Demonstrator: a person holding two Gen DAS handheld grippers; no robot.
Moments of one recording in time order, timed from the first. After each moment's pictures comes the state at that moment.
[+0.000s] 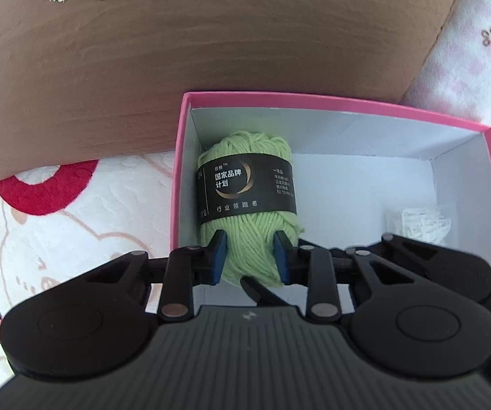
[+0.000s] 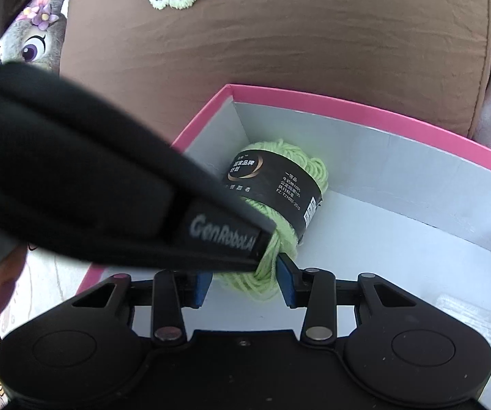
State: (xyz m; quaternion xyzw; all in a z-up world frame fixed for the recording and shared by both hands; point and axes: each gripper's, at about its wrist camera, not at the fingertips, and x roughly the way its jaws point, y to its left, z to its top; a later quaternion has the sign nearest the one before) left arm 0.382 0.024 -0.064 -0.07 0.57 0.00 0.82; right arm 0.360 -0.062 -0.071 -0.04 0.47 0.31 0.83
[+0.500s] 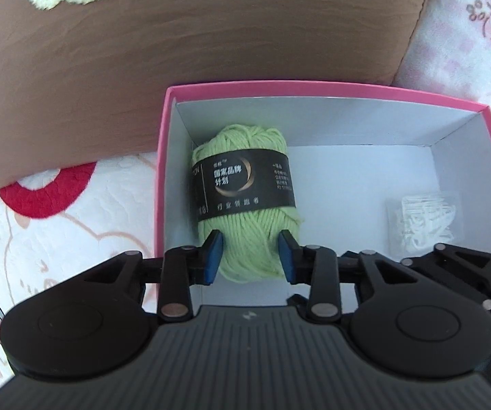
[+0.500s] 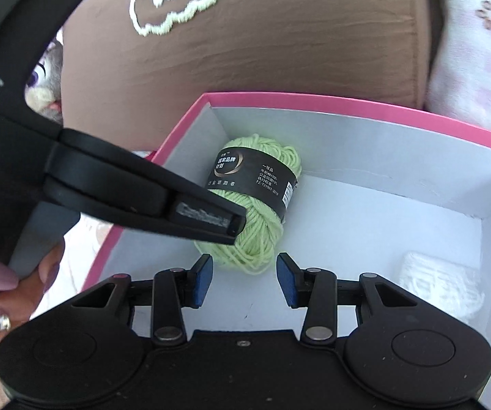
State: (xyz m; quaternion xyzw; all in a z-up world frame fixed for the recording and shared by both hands) left arm 0.370 0.018 -0.059 -0.05 0.56 0.00 0.83; right arm 0.351 -0.108 -0.053 0.00 0.46 0.30 0.84
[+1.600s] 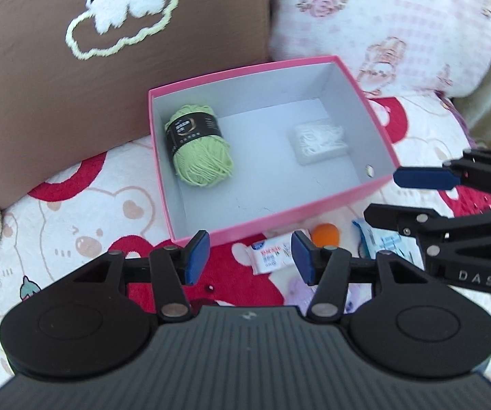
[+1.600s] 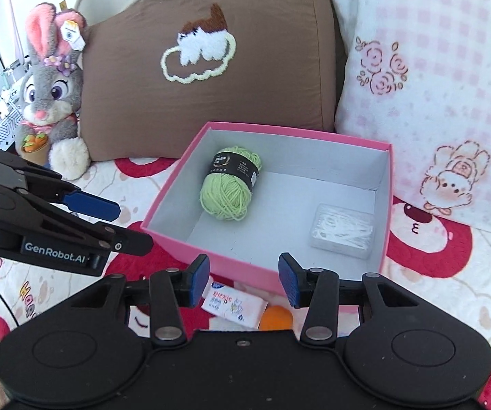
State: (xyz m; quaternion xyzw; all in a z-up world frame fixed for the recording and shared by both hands) left arm 0.208 -0.007 0.054 0.03 0.51 -0.10 0.85; right arm 0.190 -0.188 0.060 -0.03 0.42 0.23 0.87
